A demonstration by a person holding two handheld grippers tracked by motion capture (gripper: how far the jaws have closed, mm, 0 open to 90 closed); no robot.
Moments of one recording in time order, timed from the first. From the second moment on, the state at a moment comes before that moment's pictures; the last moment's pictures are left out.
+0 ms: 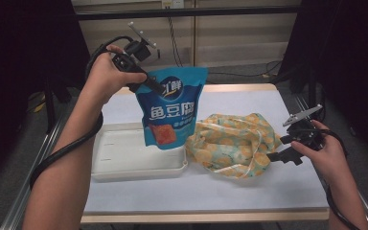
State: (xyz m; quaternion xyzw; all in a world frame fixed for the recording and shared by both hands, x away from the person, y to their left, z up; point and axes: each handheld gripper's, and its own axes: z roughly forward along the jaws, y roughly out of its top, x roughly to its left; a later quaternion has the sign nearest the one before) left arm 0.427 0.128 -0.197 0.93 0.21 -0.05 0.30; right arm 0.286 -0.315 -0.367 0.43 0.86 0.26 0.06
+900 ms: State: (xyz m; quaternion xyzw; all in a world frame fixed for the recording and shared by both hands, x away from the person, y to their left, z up) left arm 0.422 0.158 -0.206 0.93 0.22 -0.05 0.30; right arm 0.287 -0.312 -0.367 0.42 0.86 0.27 0.06
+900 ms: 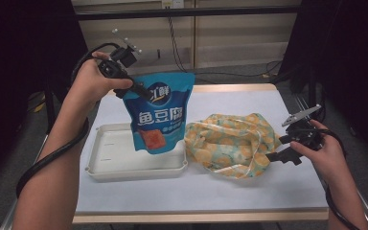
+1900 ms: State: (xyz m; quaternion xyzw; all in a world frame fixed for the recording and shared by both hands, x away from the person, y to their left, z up) left arm 0.416 0.167 -0.246 0.93 0.21 -0.07 0.29; right arm 0.287 -0.310 -0.367 0.42 0.87 0.26 0.06
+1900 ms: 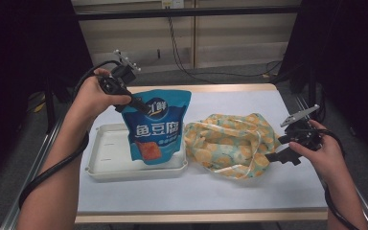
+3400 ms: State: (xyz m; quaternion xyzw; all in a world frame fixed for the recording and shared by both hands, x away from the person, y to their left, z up) left arm 0.392 0.217 -0.289 0.92 0.28 -0.03 0.29; right arm 0.287 -0.306 -0.369 0.42 0.87 0.25 0.06
